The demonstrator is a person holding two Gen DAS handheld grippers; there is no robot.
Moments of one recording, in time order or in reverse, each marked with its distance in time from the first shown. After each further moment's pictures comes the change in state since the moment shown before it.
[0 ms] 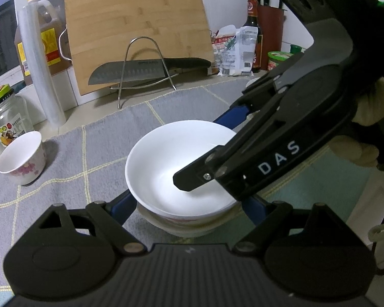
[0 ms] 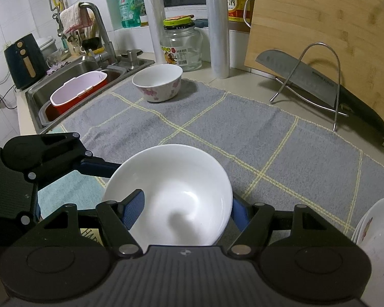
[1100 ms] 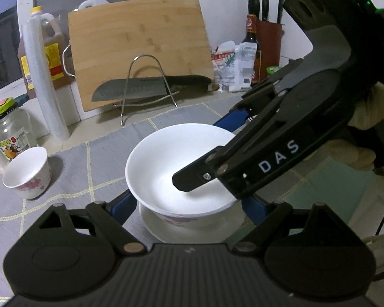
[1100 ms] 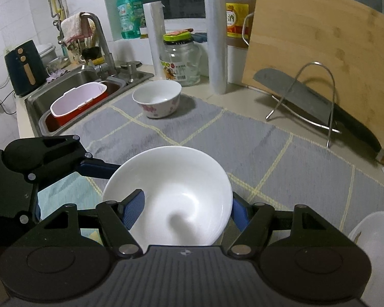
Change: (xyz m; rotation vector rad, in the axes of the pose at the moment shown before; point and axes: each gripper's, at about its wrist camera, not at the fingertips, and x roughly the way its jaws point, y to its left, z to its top) left arm -0.008 0.003 0.006 0.003 -0.061 -0.002; right arm -0.013 0.002 0.009 -0.006 -0.040 -0.015
